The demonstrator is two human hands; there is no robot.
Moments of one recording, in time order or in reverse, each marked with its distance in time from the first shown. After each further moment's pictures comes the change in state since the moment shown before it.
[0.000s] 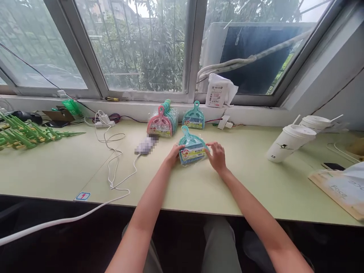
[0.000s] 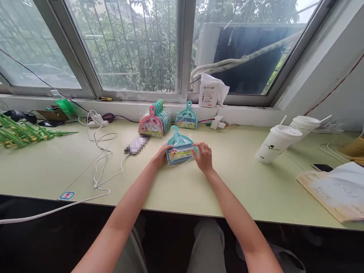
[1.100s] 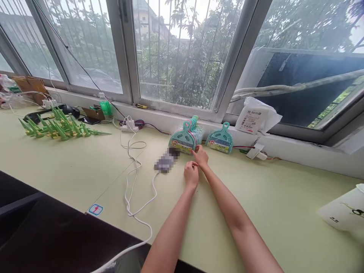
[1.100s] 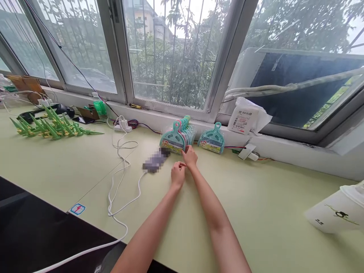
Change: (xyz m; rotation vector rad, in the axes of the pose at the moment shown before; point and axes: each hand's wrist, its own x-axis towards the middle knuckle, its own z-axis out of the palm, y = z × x) left_hand 0.005 0.000 -0.023 0.728 0.696 0.329; right_hand 0.142 -0.084 0.192 0.040 -0.220 0.142
